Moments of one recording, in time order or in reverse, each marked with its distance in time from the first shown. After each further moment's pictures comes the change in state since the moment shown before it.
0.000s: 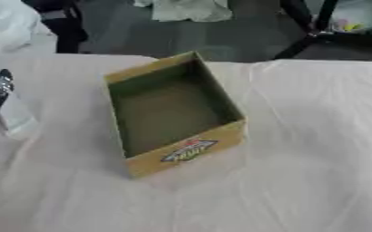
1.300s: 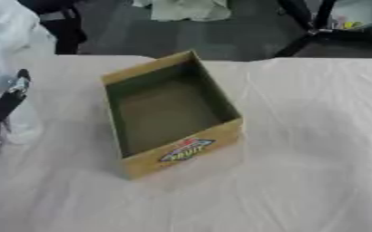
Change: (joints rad) left arm -0.017 -0.014 -0.012 -0.008 -0.108 -0.020 -0.049; right arm 0.001 0.009 0.000 0.000 -0.001 0.001 0.003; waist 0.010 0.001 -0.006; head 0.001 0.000
